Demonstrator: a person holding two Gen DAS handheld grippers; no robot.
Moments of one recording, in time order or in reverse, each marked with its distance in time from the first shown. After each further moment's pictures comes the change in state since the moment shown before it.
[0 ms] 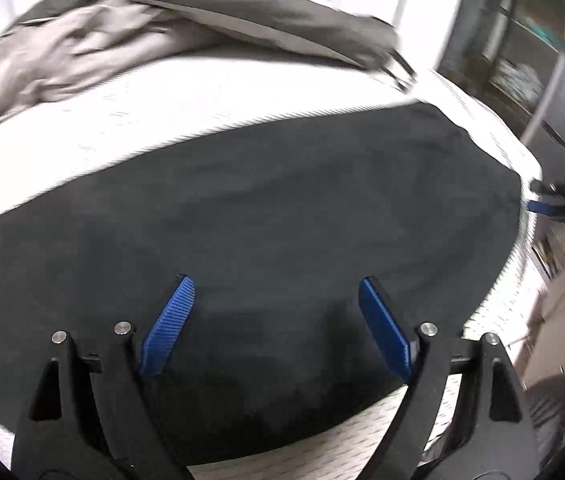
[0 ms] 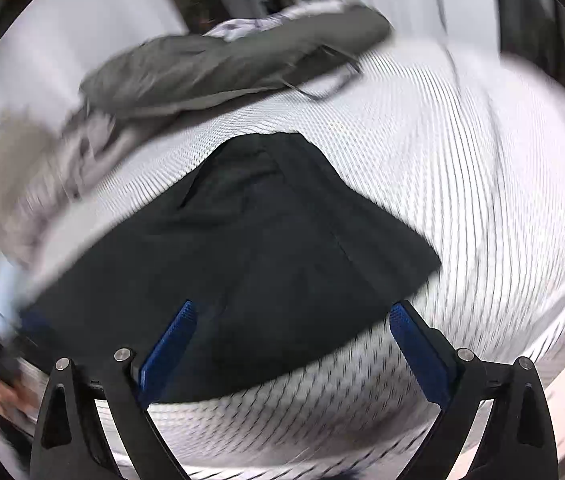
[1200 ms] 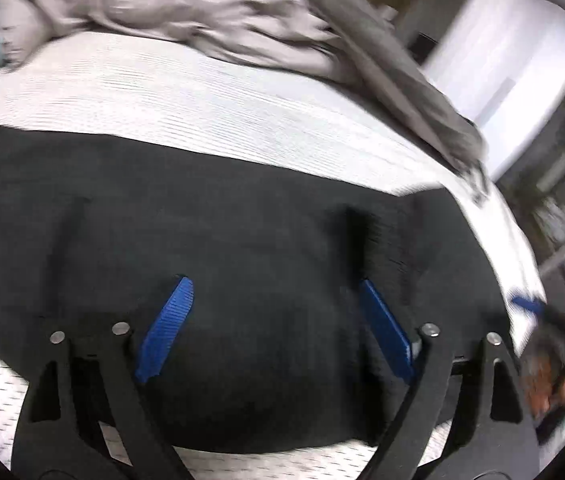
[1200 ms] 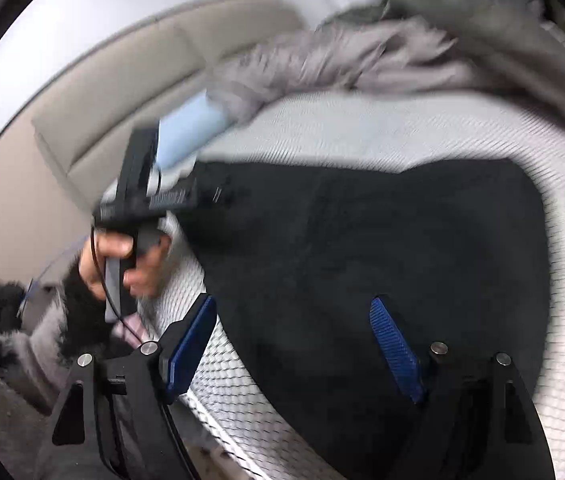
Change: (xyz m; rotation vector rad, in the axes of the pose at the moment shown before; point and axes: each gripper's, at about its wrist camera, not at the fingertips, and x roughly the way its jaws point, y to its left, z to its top) left arm -0.100 0.208 -0.059 -0.445 -0.113 0.012; right arm 0.085 0.312 -0.076 -0.709 0.113 0.477
